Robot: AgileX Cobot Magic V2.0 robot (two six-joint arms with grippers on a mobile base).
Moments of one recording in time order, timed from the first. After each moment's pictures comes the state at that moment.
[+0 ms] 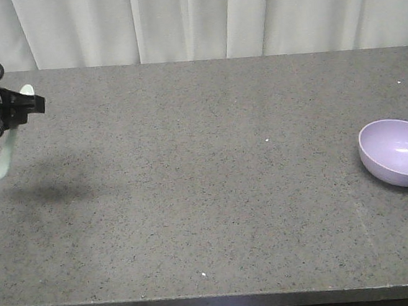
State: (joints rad) left arm -0.08 1.53 -1.35 -0.13 0.71 0.16; right arm -0.08 0.43 -0.61 0.48 0.19 -0.38
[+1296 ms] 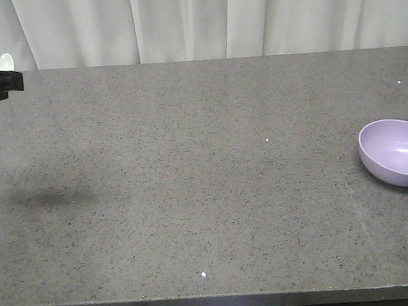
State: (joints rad) left arm -0.08 1.42 -1.35 -0.14 0.70 0.16; right arm -0.56 1.61 -1.20 0.66 0.87 -0.53
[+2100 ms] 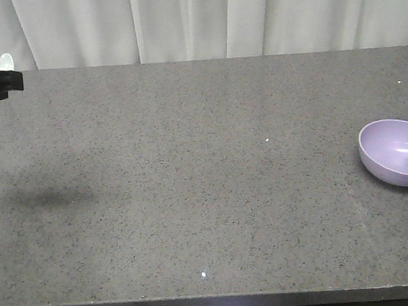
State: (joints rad) left arm -0.08 1.42 -1.35 -0.14 0.70 0.16; right arm -0.55 1.80 -1.20 0.78 0.89 -0.64
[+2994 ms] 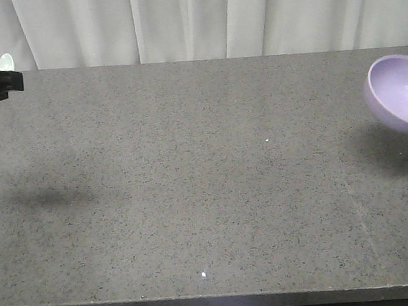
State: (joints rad) left arm -0.08 1.42 -1.35 -0.14 0.70 0.16; right arm -0.50 1.68 -1.33 0.83 0.92 -0.65
